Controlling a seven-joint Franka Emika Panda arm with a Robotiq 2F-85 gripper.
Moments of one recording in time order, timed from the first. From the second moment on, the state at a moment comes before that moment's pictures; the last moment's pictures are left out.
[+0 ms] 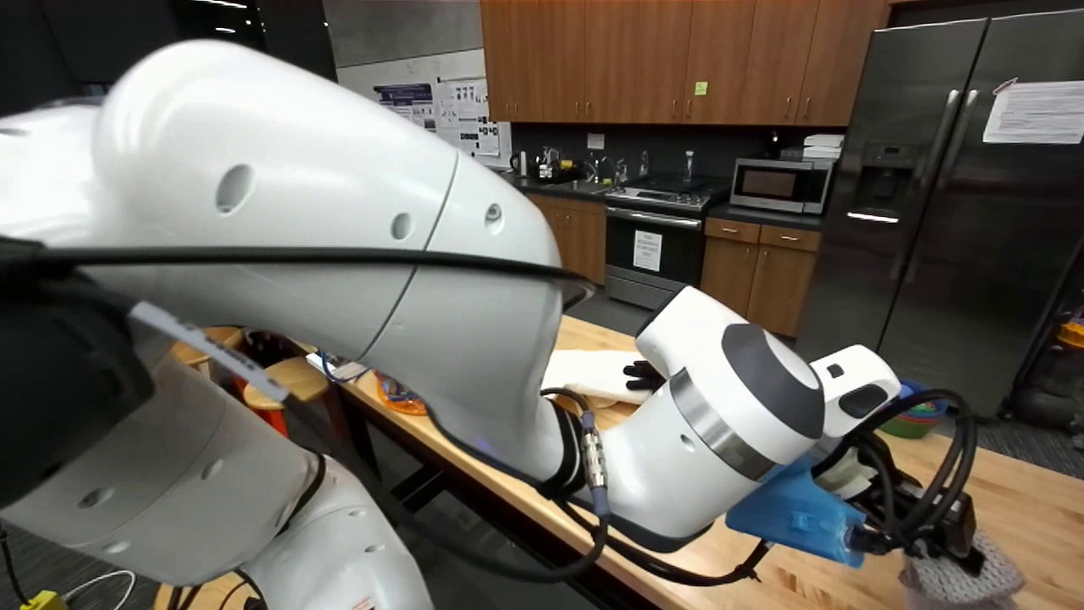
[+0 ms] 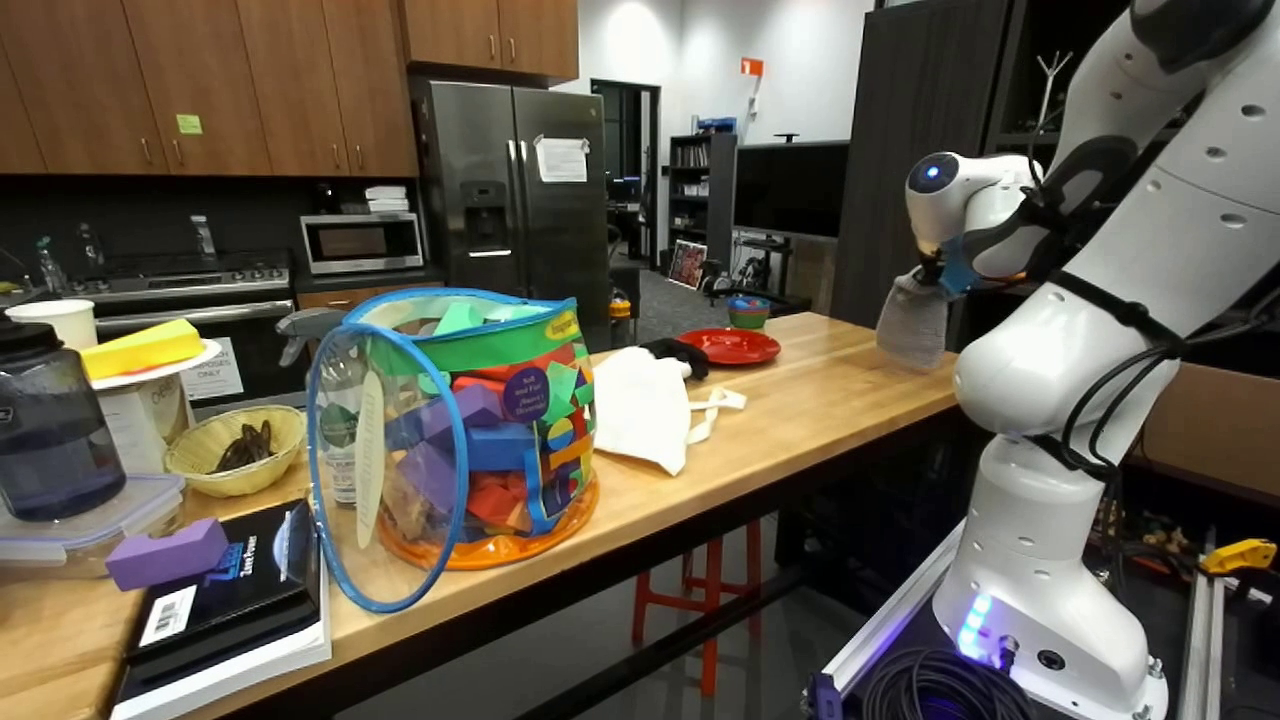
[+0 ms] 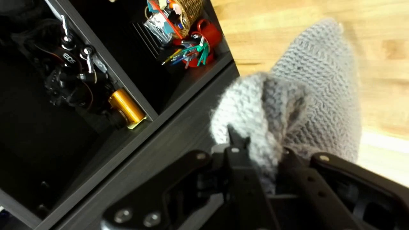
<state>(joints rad) -0.32 -0.41 -0.66 -2.52 -1.66 2.59 0.84</state>
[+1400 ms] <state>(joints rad) 0.09 -0.40 -0.35 -2.80 -1.28 2.78 0.85</state>
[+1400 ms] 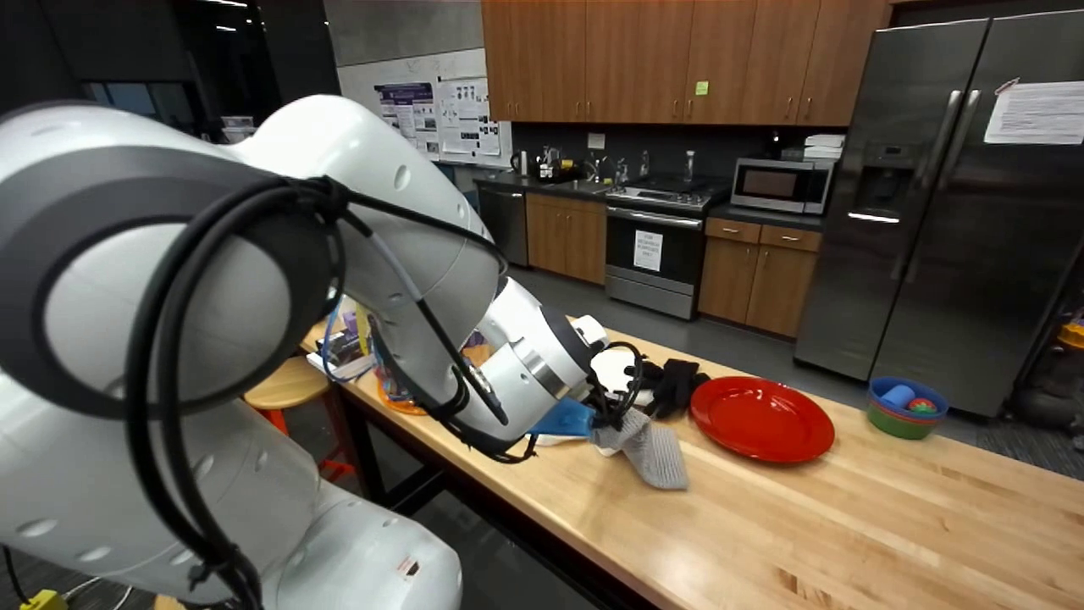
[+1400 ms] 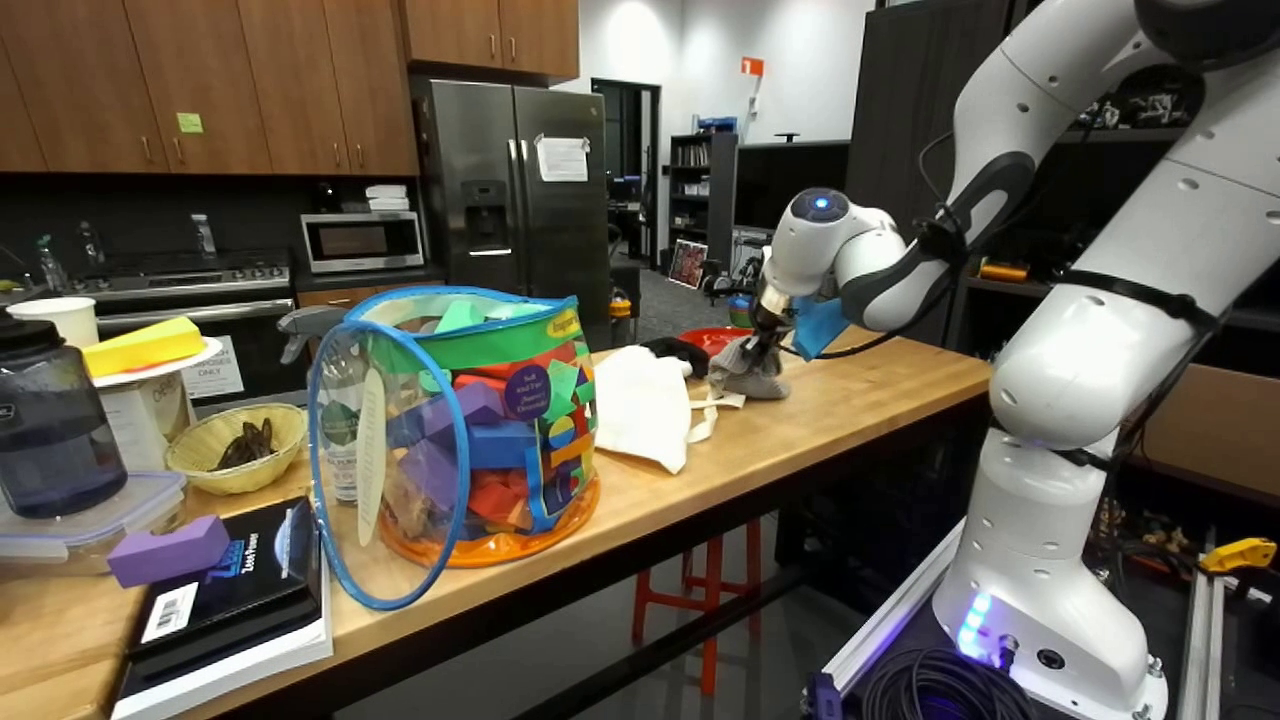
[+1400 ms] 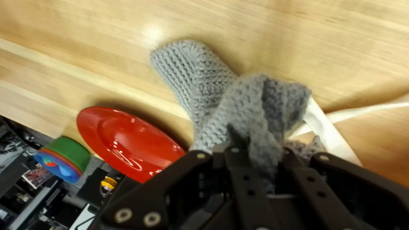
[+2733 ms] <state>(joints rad) 0.17 -0.36 -0.40 -2.64 -0.35 2.84 -0.18</state>
